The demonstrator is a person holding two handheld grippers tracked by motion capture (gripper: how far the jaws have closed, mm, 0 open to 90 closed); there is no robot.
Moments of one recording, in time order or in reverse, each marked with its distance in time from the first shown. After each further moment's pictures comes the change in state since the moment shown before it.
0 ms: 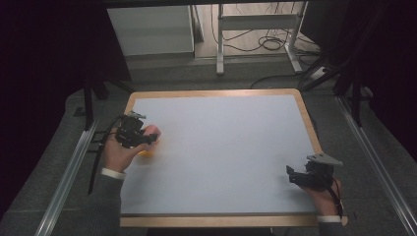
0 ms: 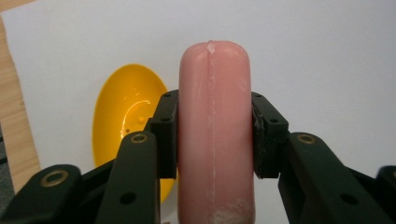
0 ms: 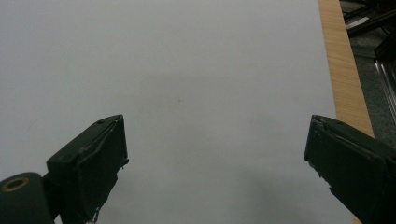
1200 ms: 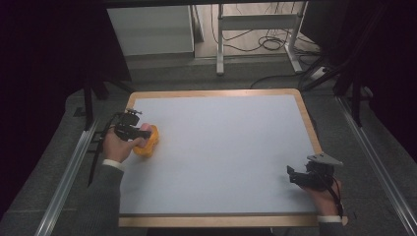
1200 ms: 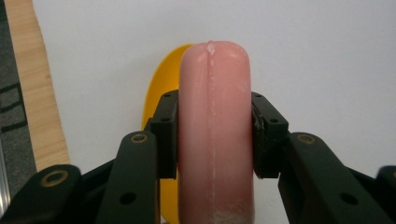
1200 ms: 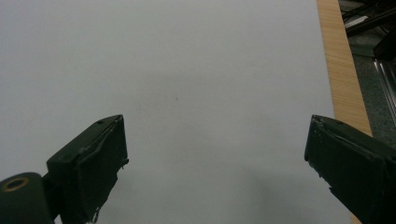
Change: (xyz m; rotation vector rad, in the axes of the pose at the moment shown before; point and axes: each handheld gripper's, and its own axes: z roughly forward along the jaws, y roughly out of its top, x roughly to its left) left arm 0.043 0.001 0.043 0.110 0.065 -0.099; right arm -0.001 -0.001 0.000 0.003 -0.005 0.003
